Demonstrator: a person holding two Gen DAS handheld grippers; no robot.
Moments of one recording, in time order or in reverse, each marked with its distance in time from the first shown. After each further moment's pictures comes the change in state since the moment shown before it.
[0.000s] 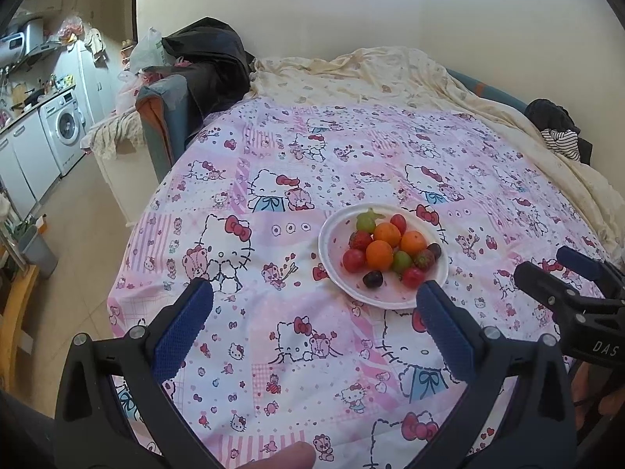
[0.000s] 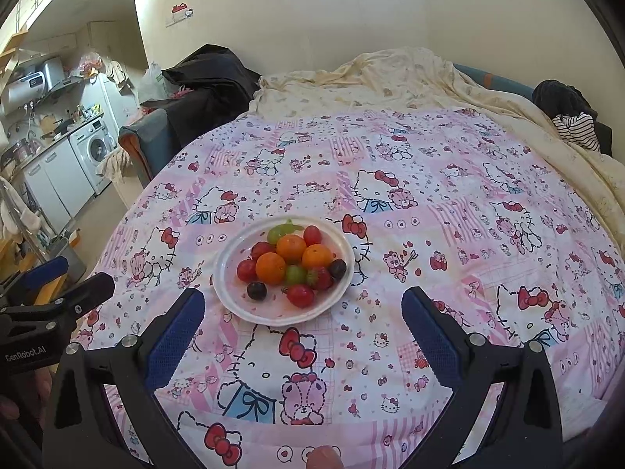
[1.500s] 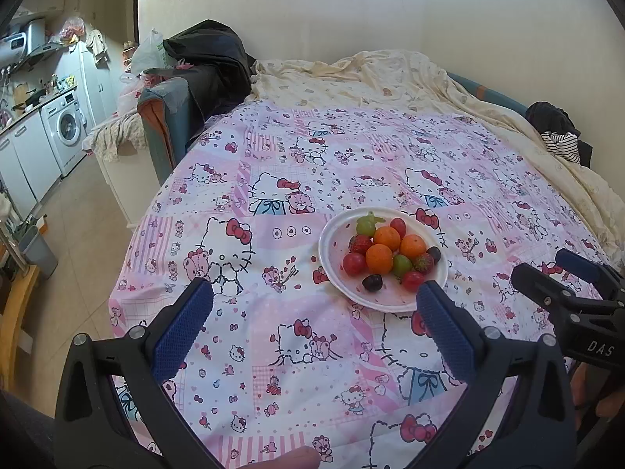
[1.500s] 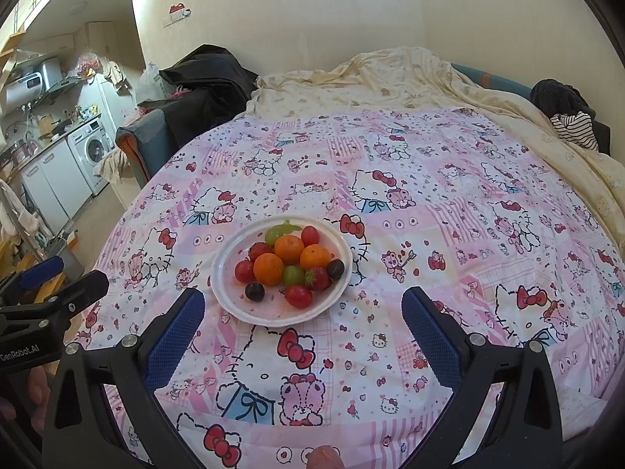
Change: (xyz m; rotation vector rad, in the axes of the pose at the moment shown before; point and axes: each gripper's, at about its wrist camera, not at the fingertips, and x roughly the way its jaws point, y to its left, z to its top) left arm -0.002 0.001 0.001 -0.001 -0.013 0.002; right arm 0.001 -0.002 0.001 -0.002 -0.003 -0.012
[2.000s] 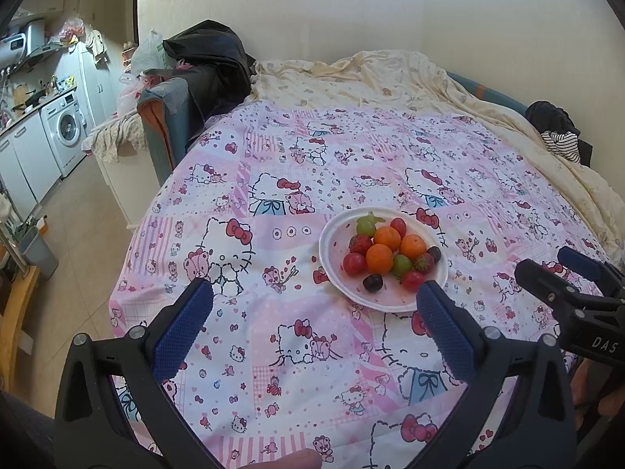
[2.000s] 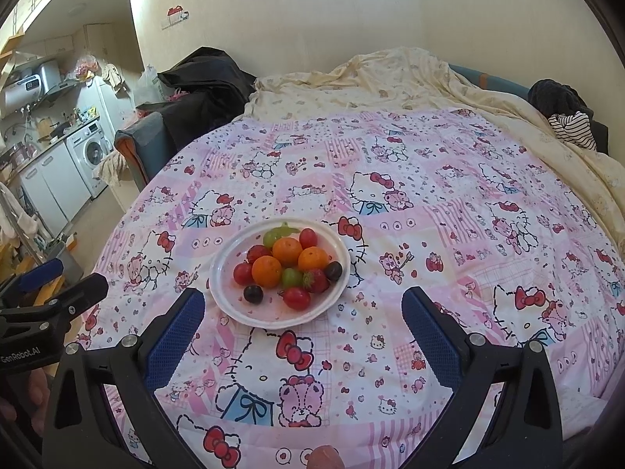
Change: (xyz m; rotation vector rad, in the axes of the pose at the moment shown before) left arm -0.001 0.000 0.000 0.001 -0.003 0.001; right arm -0.002 0.000 0.000 0.010 -0.010 0.001
